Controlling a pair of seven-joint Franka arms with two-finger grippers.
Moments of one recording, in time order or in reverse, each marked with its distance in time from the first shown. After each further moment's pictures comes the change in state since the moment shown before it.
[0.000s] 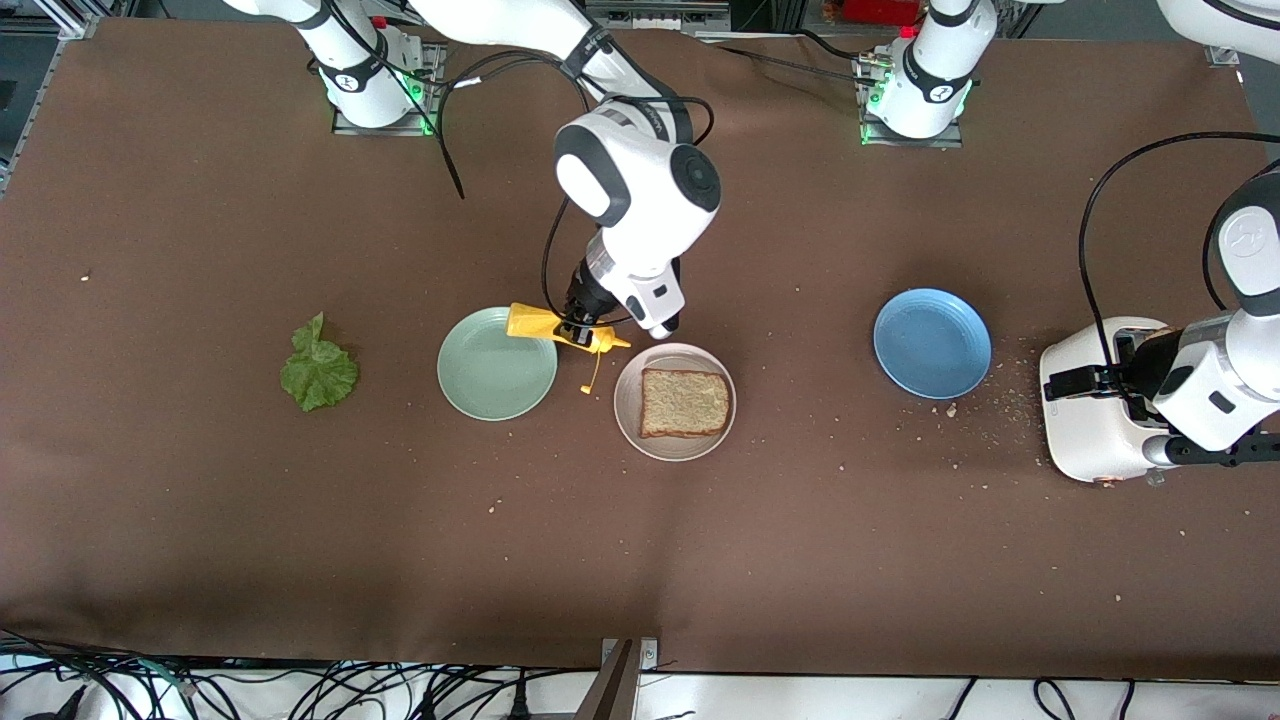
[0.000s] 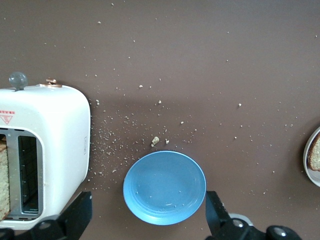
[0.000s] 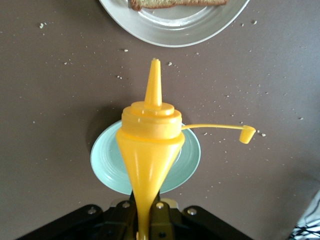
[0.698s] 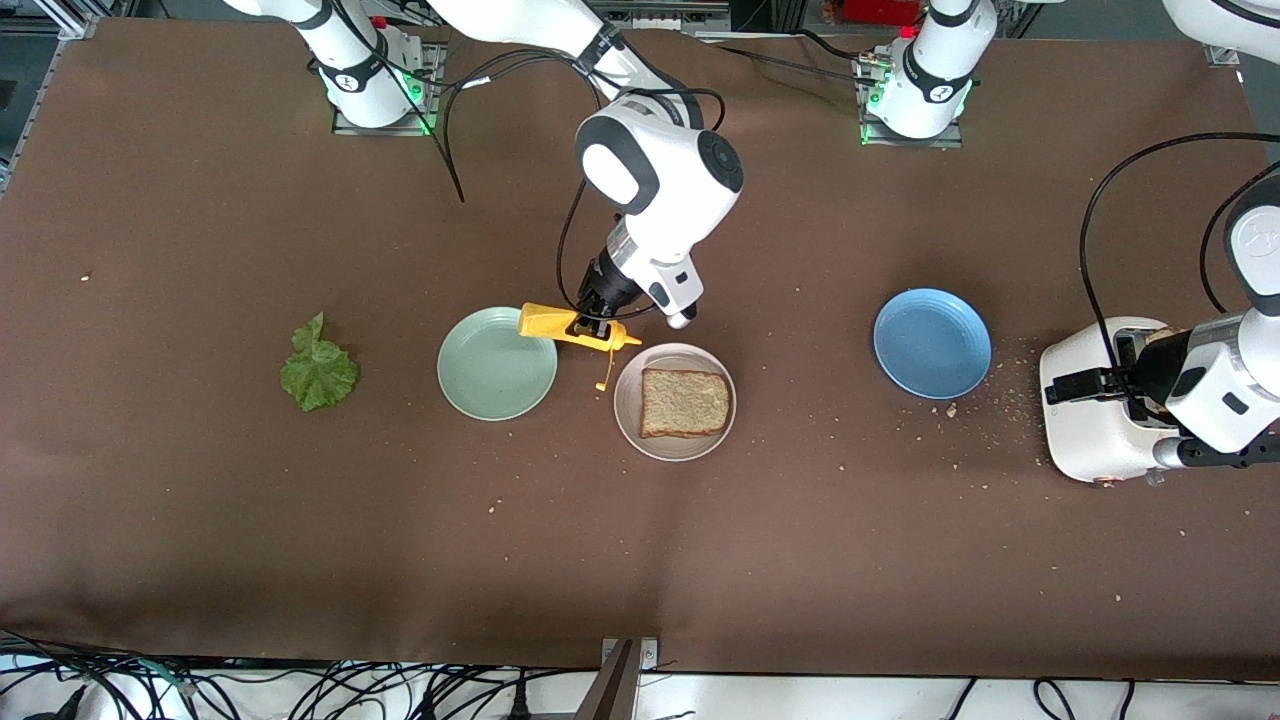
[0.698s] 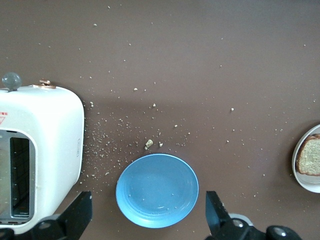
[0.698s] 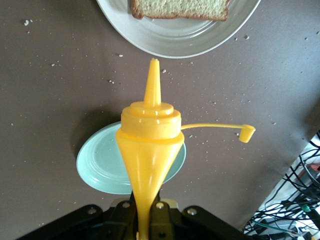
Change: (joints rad) left arm 0.007 0.000 0.004 0.003 -0.027 0.004 -0.002; right arm 0.094 0.044 0.034 -0.013 -0.232 0.022 0.083
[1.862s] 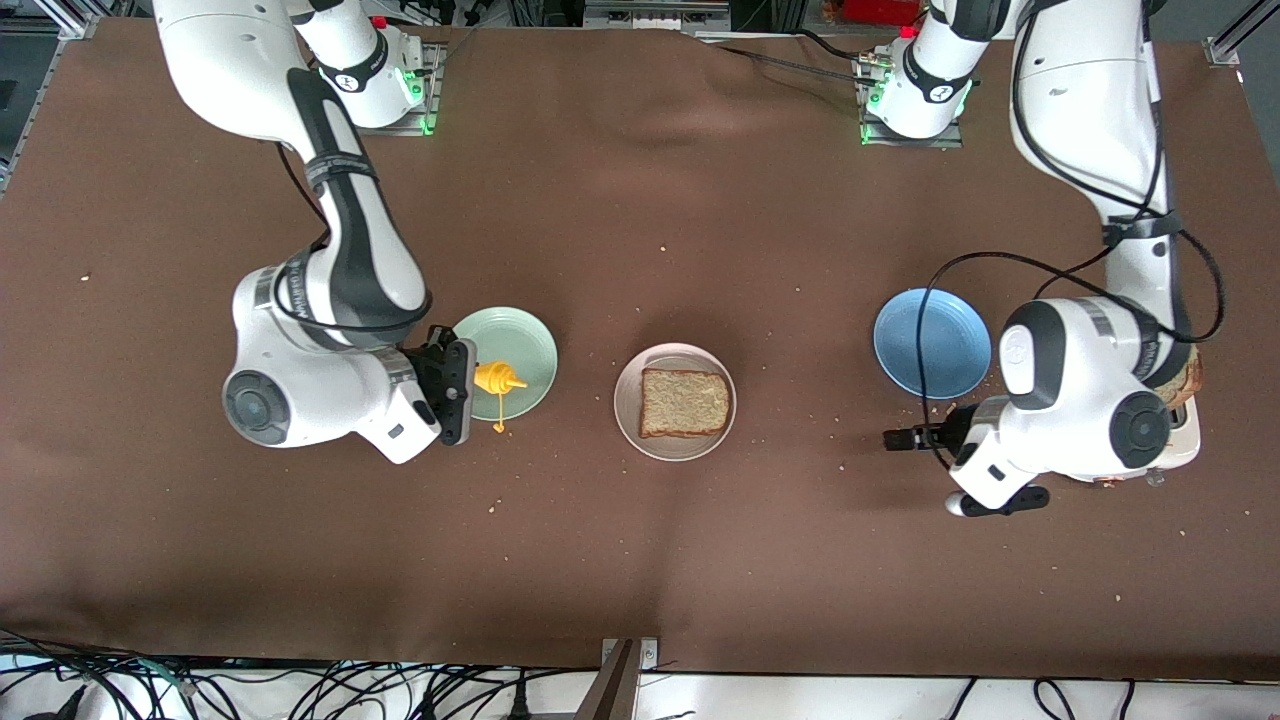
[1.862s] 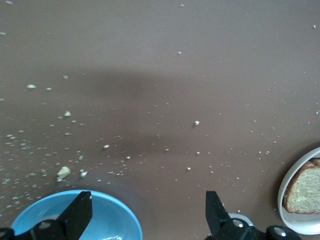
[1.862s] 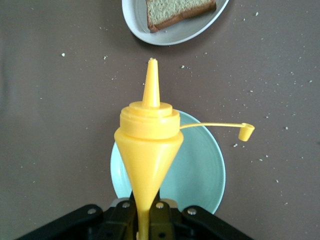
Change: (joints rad) left arm -0.106 0.236 -0.015 -0.004 -0.178 0.151 -0.099; right arm -0.532 -0.051 -0.008 -0.026 0.849 -0.045 -0.563
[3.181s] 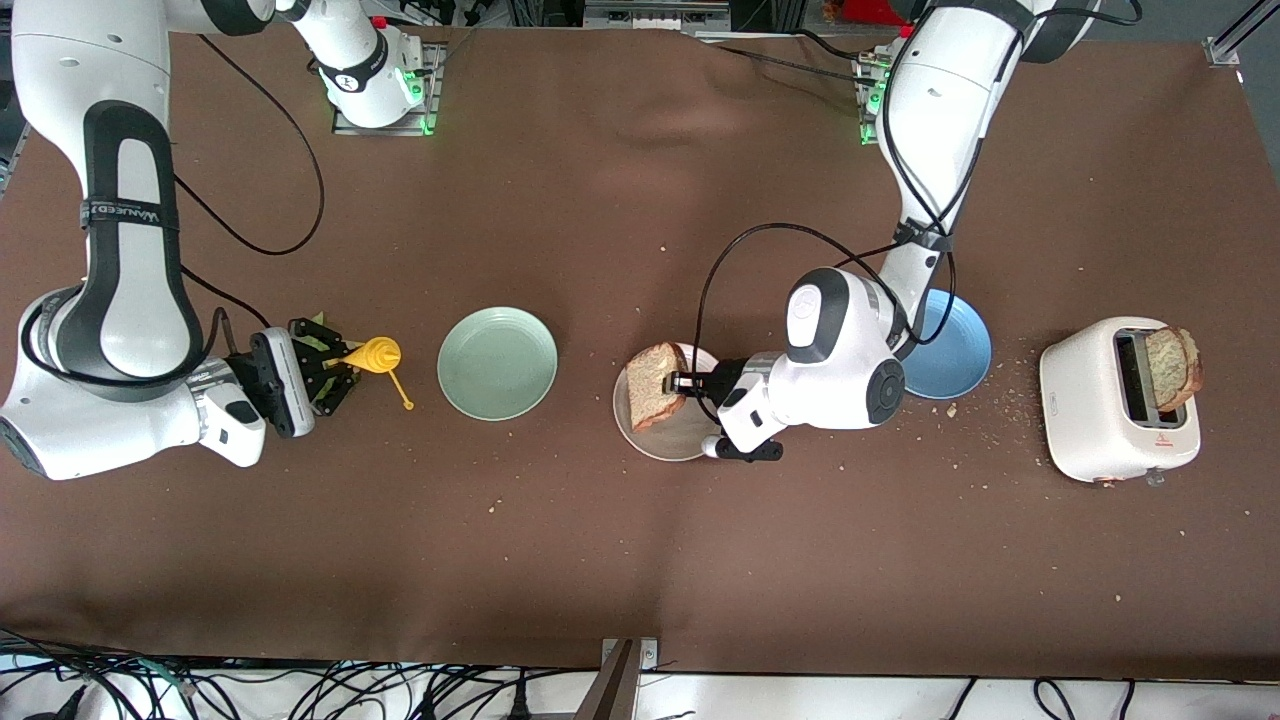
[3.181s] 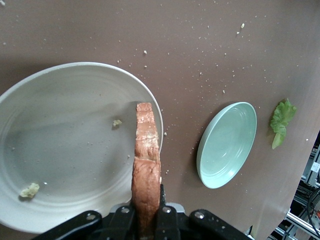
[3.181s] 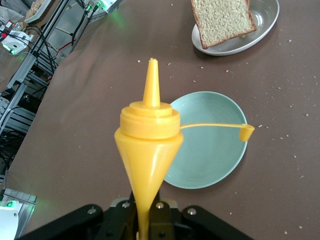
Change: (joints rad) left arm -0.127 0.111 -0.366 0.000 -0.433 0.258 0.004; right arm -0.334 0.000 -0.003 -0.003 0.250 -0.283 -0.524
